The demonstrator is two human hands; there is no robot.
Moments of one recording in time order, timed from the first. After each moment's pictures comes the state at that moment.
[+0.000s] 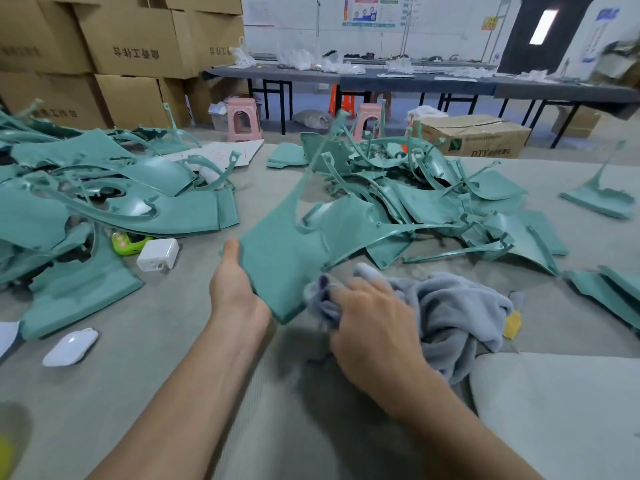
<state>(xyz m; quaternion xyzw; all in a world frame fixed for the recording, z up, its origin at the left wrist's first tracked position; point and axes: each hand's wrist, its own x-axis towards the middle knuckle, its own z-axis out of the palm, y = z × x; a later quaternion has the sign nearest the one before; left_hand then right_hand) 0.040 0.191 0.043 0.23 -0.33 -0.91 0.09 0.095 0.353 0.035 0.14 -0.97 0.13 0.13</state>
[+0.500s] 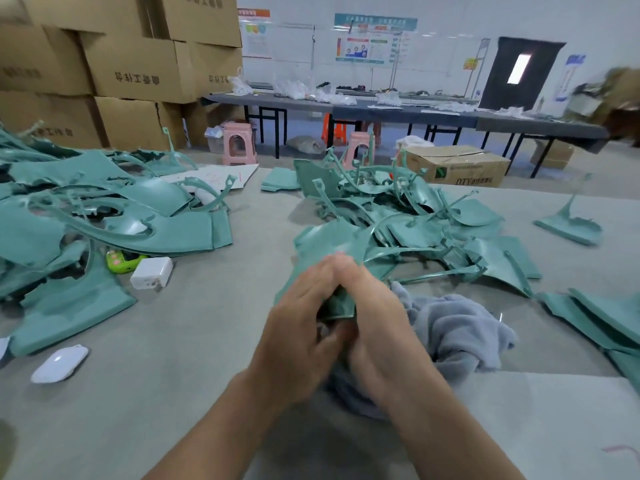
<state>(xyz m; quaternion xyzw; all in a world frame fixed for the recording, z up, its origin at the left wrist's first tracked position) 0.087 0.229 0.030 -0.28 -0.79 -0.47 0.27 0.103 0.345 0.077 0.03 -0.51 0.85 -0.08</state>
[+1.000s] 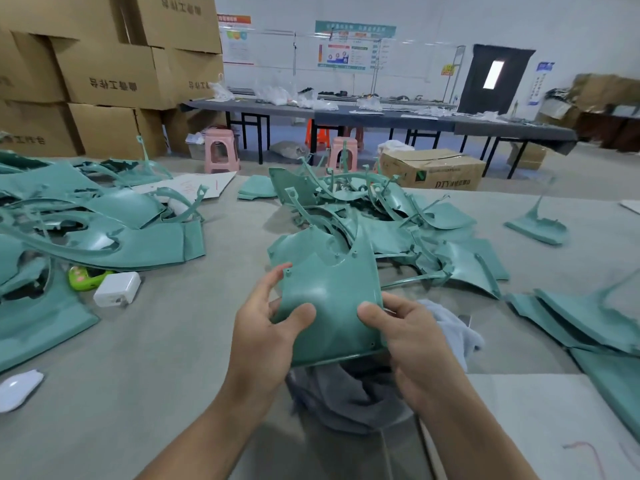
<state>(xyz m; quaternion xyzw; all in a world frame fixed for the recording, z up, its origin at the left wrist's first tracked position) 0.089 0.256 0.038 -0.06 -0.64 -0.75 0.15 0.096 0.429 0.058 -0.03 -0.65 0.76 0.01</state>
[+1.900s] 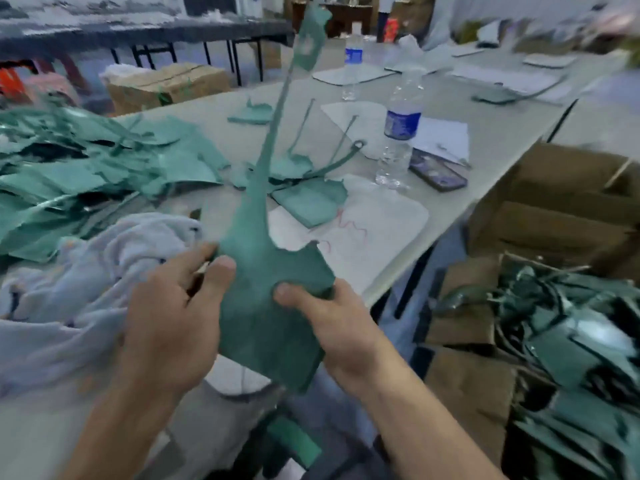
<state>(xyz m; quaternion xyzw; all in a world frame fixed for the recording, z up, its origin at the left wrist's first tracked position) 0.214 0.410 0.064 -0.34 -0.77 -0.54 0.05 0.326 0.539 0.037 -0.21 -0.53 0.80 0.17</state>
